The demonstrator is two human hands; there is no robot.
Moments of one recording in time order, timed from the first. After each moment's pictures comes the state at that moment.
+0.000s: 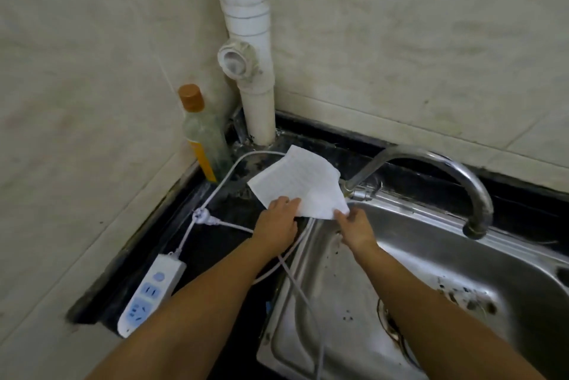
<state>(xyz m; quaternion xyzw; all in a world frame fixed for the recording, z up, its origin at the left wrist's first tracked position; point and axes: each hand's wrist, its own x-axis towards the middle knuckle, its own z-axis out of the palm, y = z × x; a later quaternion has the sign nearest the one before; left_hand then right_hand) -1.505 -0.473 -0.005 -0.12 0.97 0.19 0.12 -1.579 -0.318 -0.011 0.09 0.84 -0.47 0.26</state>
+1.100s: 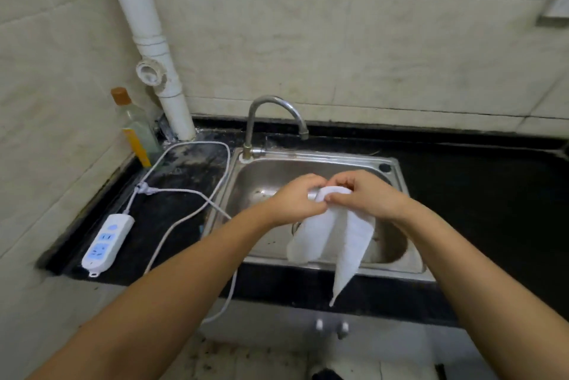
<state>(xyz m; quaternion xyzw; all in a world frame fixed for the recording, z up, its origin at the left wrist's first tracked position) -1.365 -0.215 0.142 0.15 0.89 0.42 0.08 -1.384 -0.044 0.178 -0.25 0.89 -0.36 0.16</state>
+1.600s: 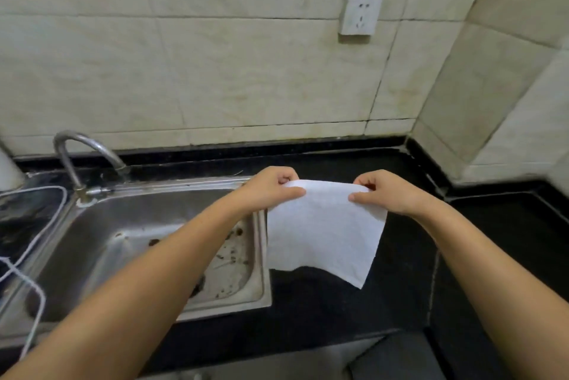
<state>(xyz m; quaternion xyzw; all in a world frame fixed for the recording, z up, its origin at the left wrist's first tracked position) -1.467 0.080 0.177 0.18 0.88 0.43 0.13 -1.445 0.328 0.194 -0.08 0.95 -0.28 0.12</state>
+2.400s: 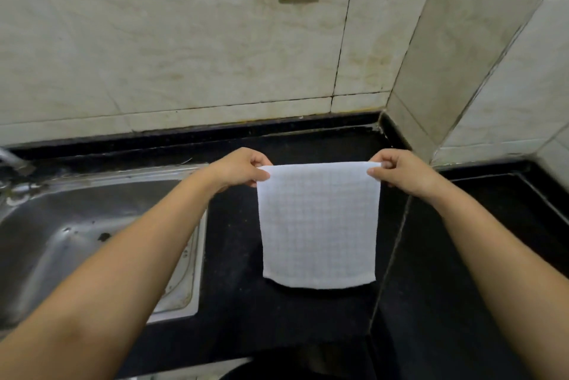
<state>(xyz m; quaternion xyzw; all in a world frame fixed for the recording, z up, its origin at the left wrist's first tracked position) -1.544 0.187 0.145 0.08 0.88 0.41 0.21 -1.503 0.498 0.148 0.01 0.92 -0.38 0.08</state>
